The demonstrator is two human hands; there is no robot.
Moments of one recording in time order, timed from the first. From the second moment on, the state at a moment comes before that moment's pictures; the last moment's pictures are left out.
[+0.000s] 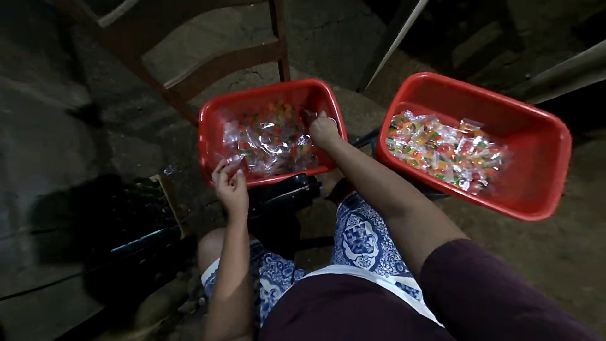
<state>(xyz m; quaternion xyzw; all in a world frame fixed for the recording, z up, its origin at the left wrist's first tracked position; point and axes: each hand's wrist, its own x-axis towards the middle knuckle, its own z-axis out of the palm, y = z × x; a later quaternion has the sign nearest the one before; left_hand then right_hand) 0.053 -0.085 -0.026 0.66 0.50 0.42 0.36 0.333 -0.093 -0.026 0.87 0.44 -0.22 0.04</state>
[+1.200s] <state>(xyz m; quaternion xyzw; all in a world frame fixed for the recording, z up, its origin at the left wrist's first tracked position) 0.043 0.002 -0.013 0.79 0.58 -0.06 0.20 0.378 -0.132 0.023 0.74 0.61 -0.27 -0.09</state>
